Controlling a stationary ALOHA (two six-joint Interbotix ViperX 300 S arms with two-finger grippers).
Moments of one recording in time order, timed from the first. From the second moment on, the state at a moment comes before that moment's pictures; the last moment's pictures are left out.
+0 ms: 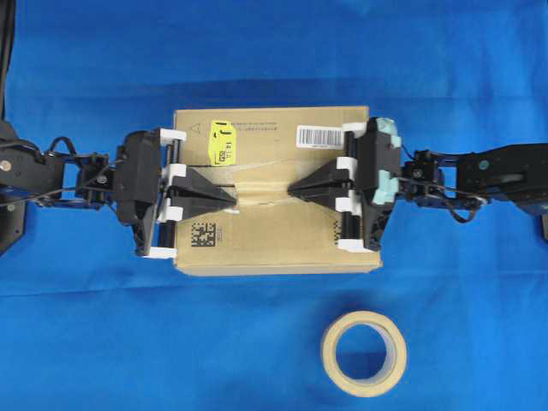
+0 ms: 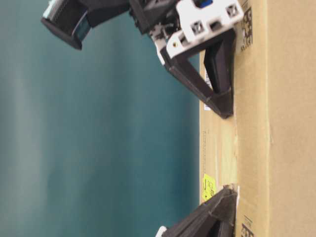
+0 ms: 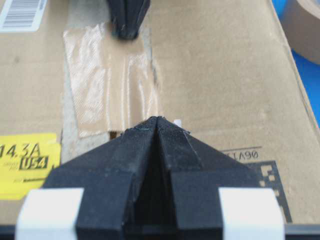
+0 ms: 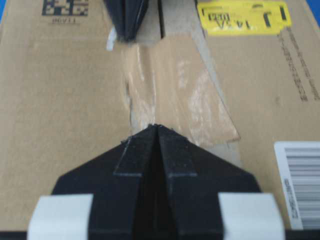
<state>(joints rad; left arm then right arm) -0.04 -0.14 1.02 -0.05 -0.39 0.10 0.03 0.00 0.83 0.24 -0.38 -0.02</state>
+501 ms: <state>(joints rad) -0.03 -0.40 1.02 -0.05 -0.24 0.11 0.04 -0.26 0.85 0.23 -0.31 -0.05</state>
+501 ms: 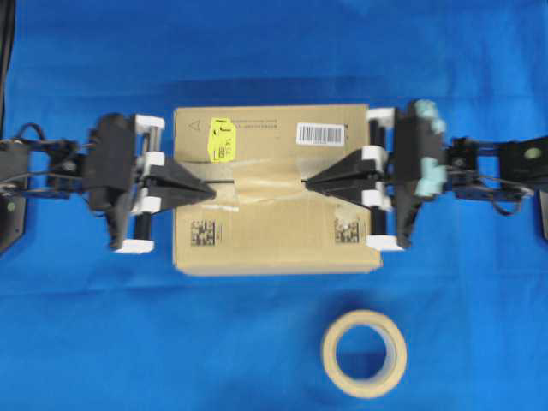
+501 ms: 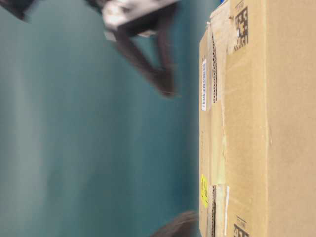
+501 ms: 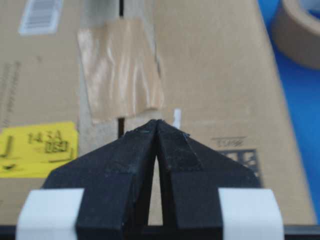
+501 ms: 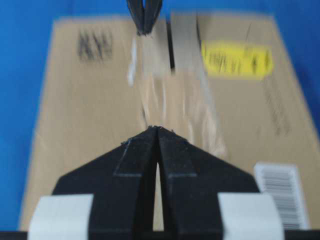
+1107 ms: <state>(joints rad) -0.02 -1.06 1.20 -0.05 0.04 0.10 0.04 -0.79 1.08 0.23 -0.09 -0.08</state>
